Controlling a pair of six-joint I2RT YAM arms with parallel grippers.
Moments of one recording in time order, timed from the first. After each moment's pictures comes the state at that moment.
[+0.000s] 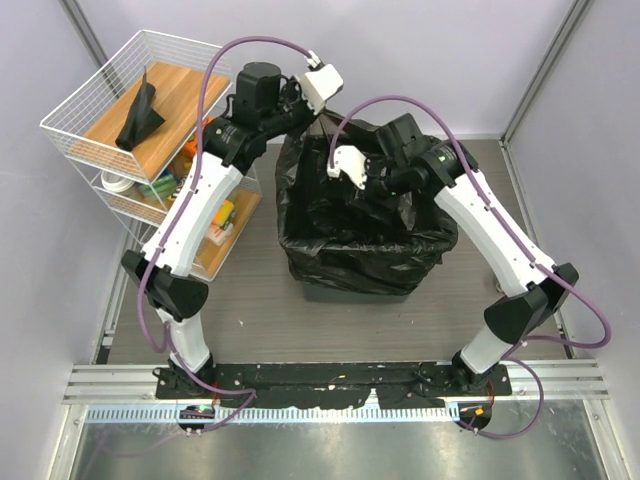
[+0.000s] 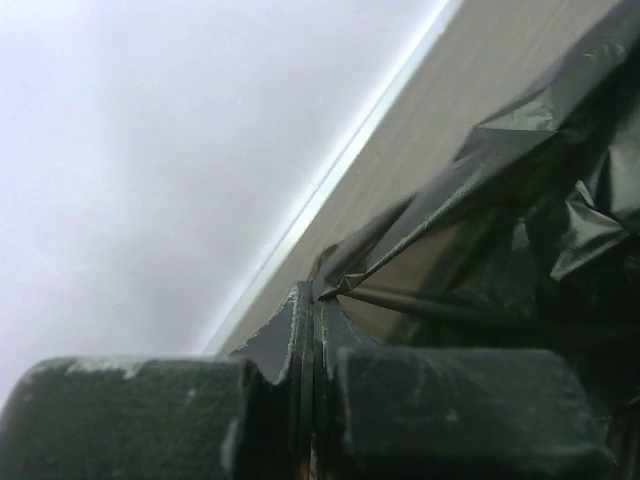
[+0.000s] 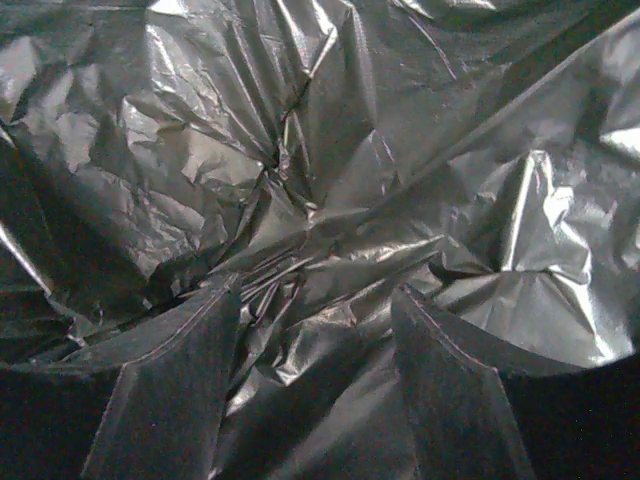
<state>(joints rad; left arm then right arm) -0.53 1.84 2.23 -0.68 0.21 0.53 0.58 1.63 1.88 -1.17 -0.24 -0.76</state>
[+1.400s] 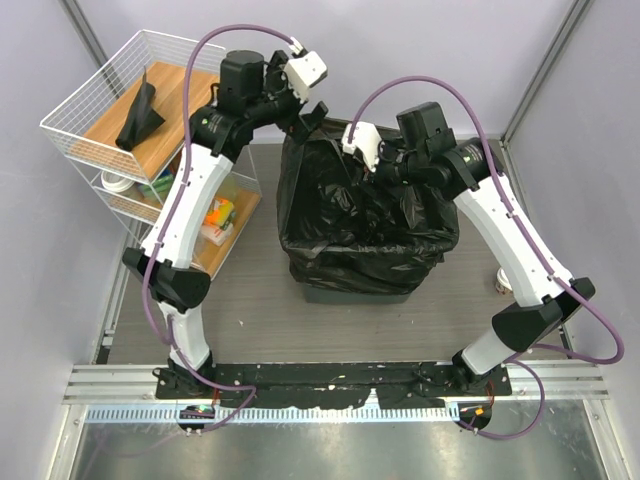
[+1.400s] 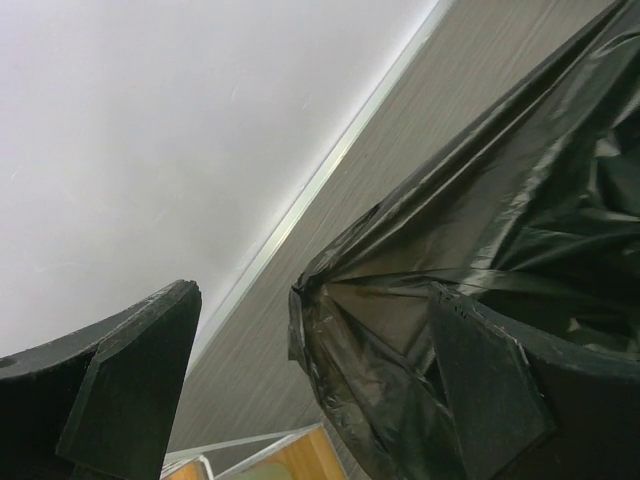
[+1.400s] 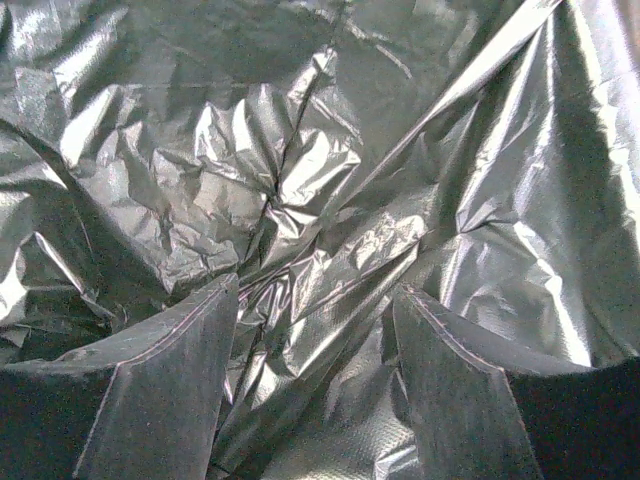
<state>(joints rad) -0.46 1.91 2.36 -0.76 0.29 0.49 0.53 1.57 1.91 -1.09 -0.34 -0.64</state>
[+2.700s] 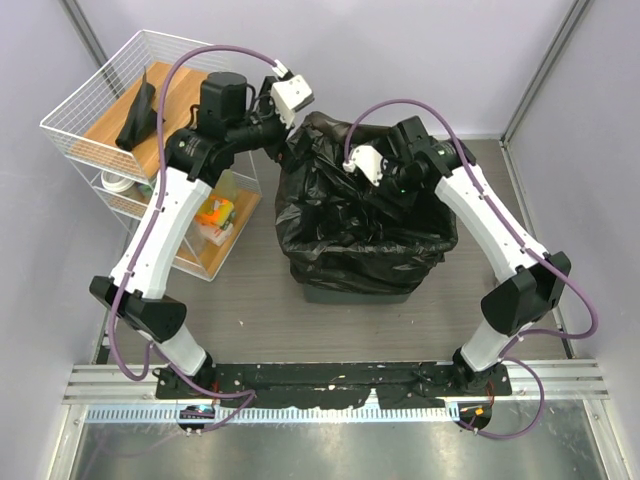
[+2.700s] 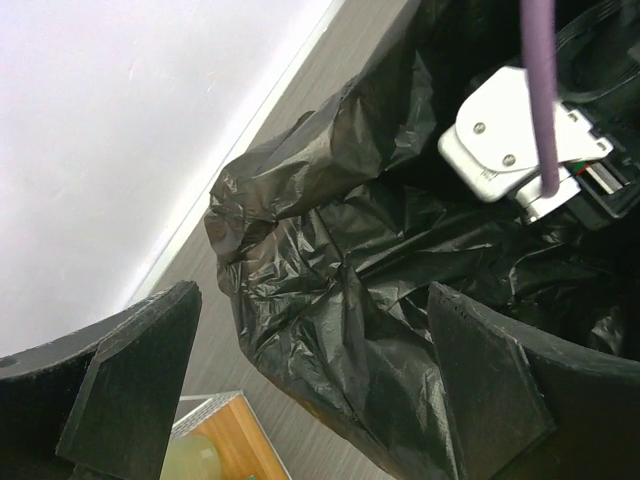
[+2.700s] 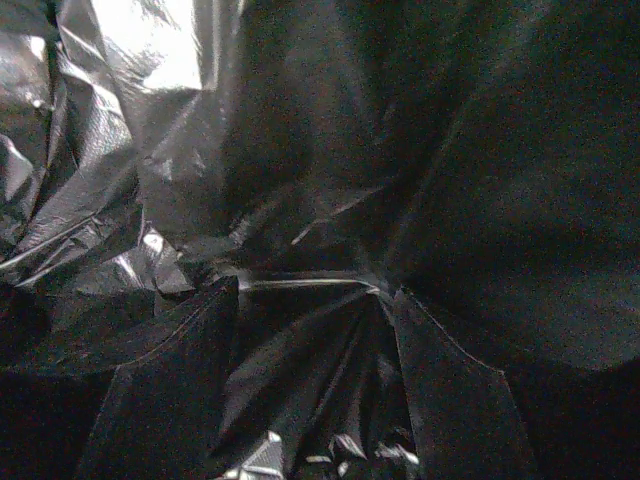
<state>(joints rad) -0.46 1.65 2.07 -0.77 0.45 0.42 0.46 1.67 1.77 -1.15 -0.14 -0.73</state>
